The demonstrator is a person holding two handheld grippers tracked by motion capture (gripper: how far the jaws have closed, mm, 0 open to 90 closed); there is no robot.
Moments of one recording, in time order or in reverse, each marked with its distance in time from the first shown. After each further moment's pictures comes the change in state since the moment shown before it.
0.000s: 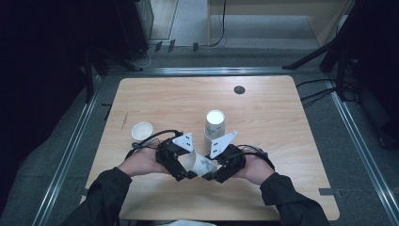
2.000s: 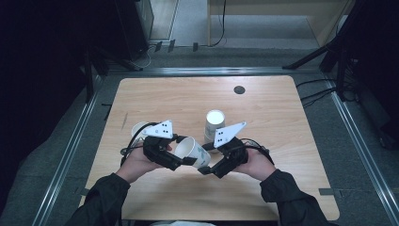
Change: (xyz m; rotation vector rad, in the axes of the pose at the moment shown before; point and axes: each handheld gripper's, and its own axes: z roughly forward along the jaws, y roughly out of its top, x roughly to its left) left arm -0.001 -0.016 -0.039 -0.396 0.008 -0.142; right arm -0.001 0.017 -0.021 -0.182 0.003 0.058
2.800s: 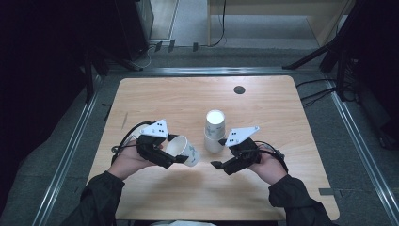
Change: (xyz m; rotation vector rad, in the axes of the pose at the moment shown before) left arm 0.010 -0.009 -0.011 0.117 0.107 0.012; right arm -0.002 -0.024 -0.023 0.053 -0.242 0.047
